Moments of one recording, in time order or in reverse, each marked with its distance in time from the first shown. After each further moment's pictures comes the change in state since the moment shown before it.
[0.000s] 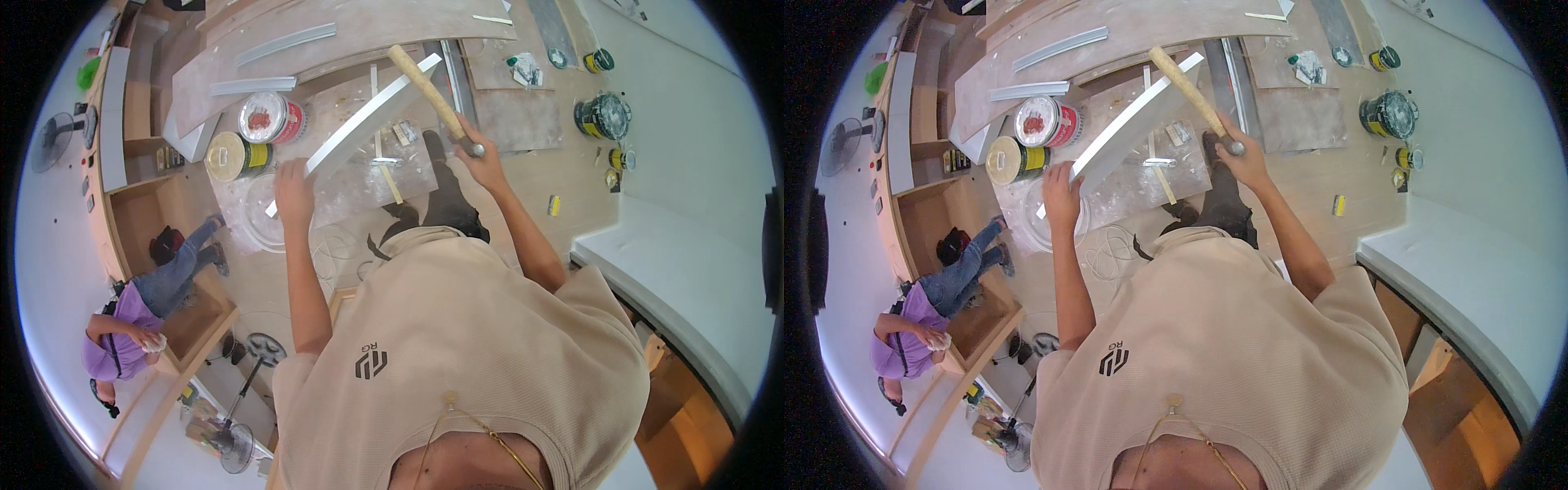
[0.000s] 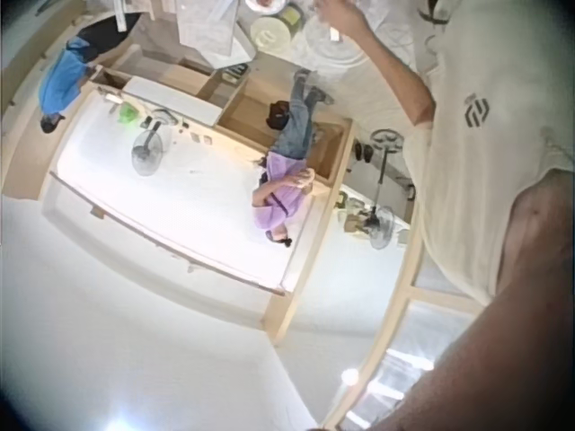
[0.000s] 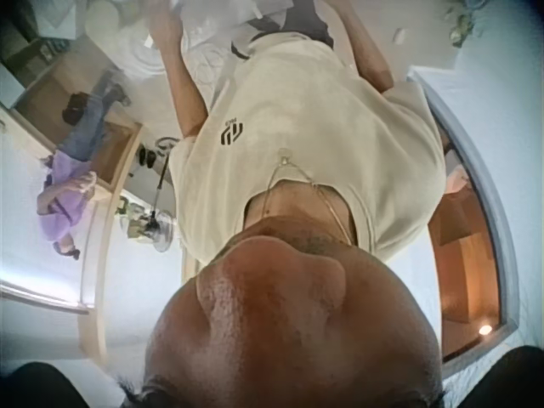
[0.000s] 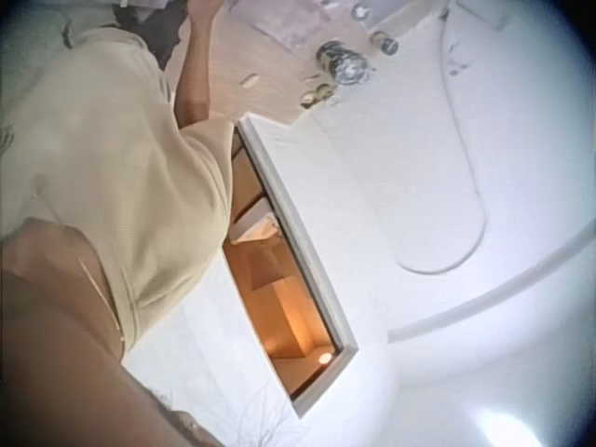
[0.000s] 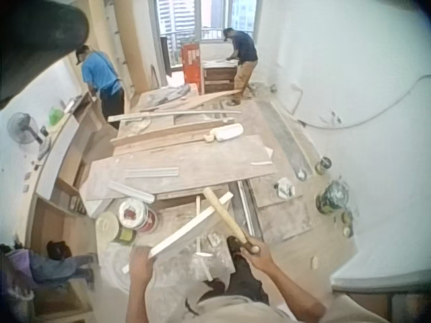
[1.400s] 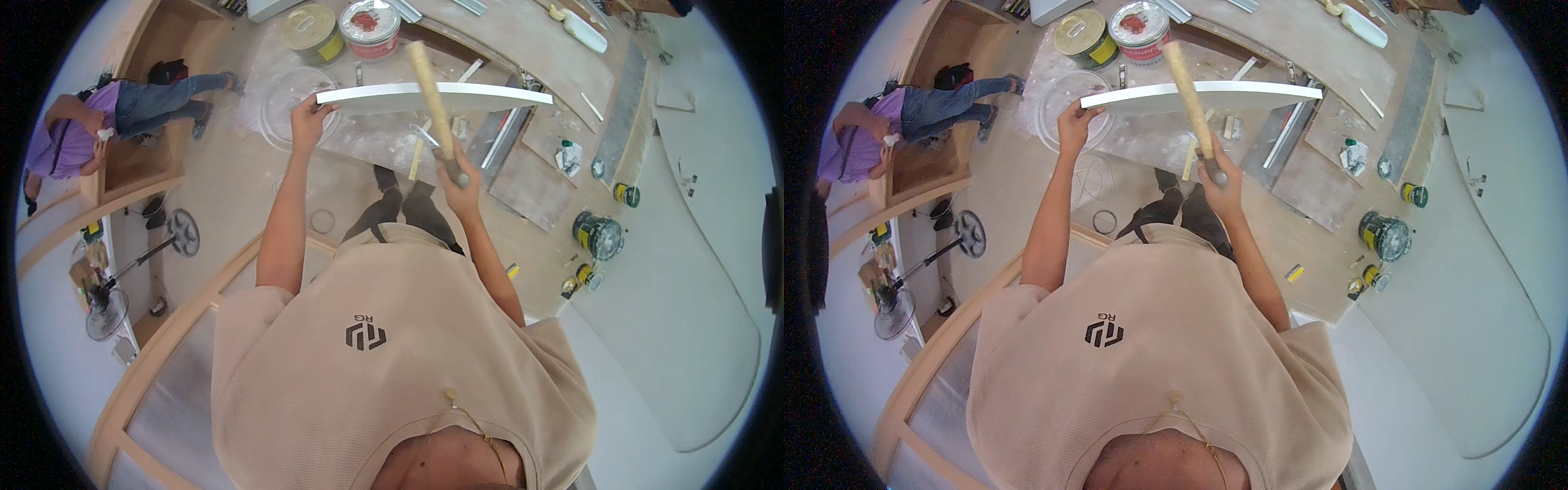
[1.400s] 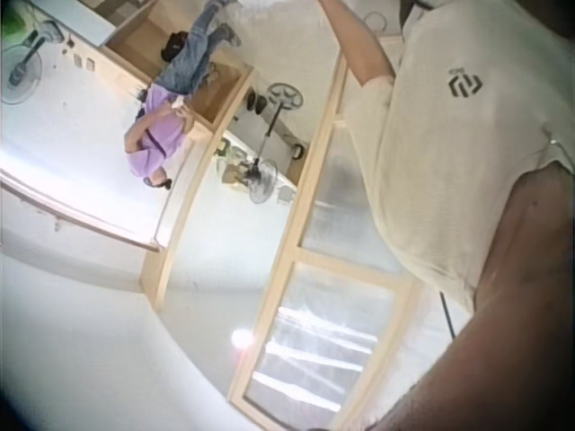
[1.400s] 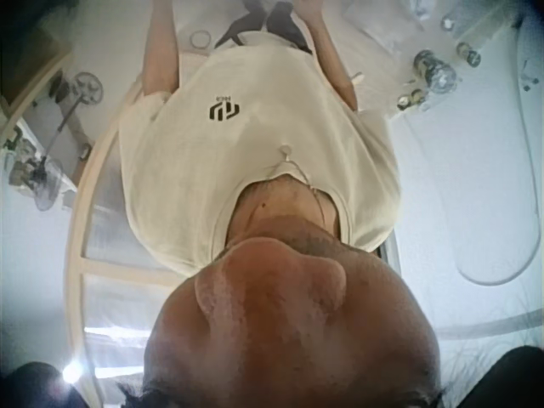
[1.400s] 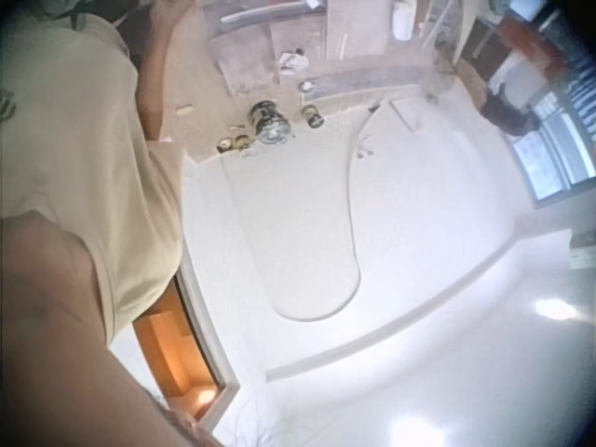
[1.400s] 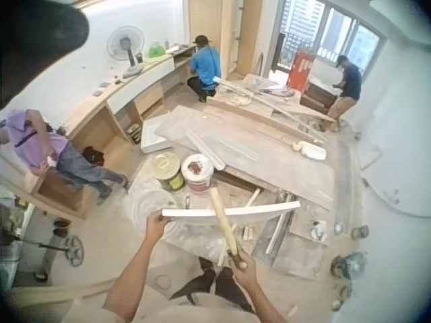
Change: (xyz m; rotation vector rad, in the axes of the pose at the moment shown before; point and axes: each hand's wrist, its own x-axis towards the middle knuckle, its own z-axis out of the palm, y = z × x) left_hand -0.085 -0.081 0.055 -0.992 0.422 -0.551; right_hand -0.041 -0.033 0.114 0.046 -0.336 -0.072
